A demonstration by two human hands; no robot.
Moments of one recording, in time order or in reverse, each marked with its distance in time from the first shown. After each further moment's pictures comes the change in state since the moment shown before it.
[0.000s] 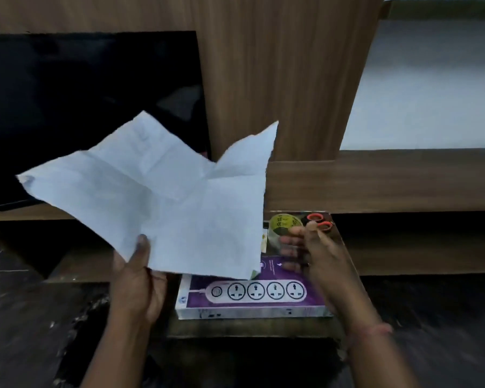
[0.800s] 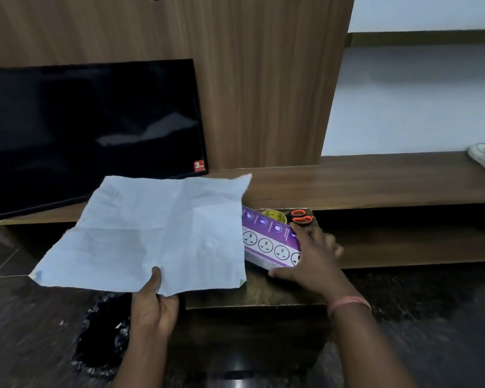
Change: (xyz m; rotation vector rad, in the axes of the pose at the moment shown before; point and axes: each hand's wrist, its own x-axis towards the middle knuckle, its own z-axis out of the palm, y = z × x) left_hand -0.068 -0.007 -0.027 -0.208 0.207 -0.223; right_hand -0.027 0.016 -0.041 -1.226 0.075 -0.234
